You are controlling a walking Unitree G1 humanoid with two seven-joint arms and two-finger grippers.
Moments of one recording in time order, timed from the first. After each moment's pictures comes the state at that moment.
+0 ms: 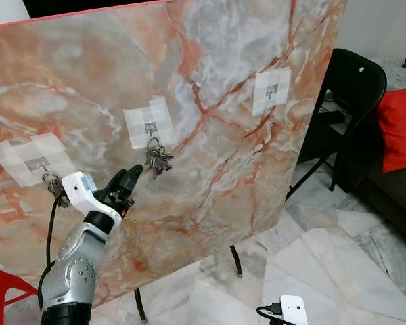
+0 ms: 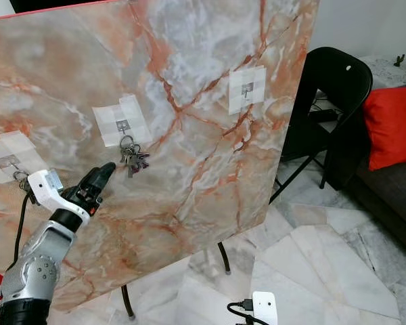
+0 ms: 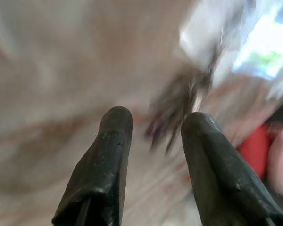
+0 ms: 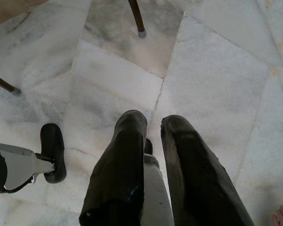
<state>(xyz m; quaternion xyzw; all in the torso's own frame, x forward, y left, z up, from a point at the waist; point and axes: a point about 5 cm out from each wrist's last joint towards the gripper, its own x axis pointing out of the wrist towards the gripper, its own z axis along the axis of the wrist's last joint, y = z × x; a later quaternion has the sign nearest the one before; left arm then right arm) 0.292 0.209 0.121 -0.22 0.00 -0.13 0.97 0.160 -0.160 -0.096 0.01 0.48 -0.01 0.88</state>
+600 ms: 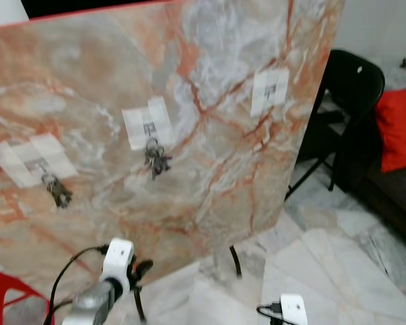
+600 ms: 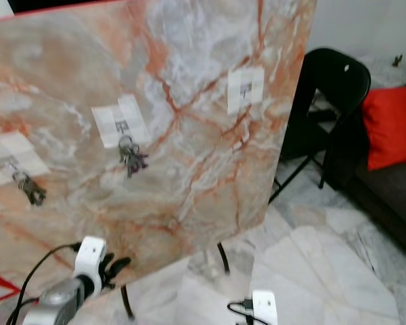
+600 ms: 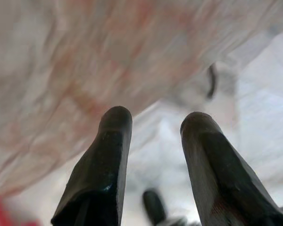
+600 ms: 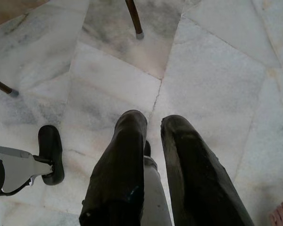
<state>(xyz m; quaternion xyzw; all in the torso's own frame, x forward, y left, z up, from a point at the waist) 0.244 0.213 -0.020 0.04 0.31 -0.09 0.94 0.162 -0.160 -0.095 0.01 0.48 -0.02 0.88</state>
